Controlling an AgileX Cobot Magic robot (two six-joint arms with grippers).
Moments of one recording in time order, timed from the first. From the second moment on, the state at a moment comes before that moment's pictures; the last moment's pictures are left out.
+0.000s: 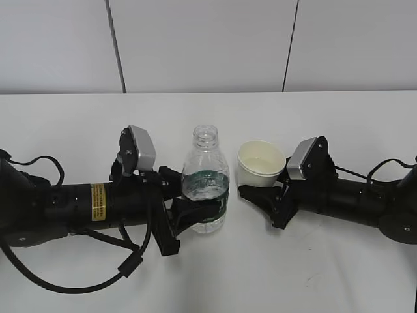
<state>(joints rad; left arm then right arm) -0.41 2.08 -0.75 0.97 -1.12 -0.35 0.06 2.27 -0.86 -0.90 -1.12 0.10</state>
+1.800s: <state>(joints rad) -0.39 2.11 -0.82 1.08 -1.09 -0.41 0.06 2.29 -0.83 -0.91 -1.15 0.10</state>
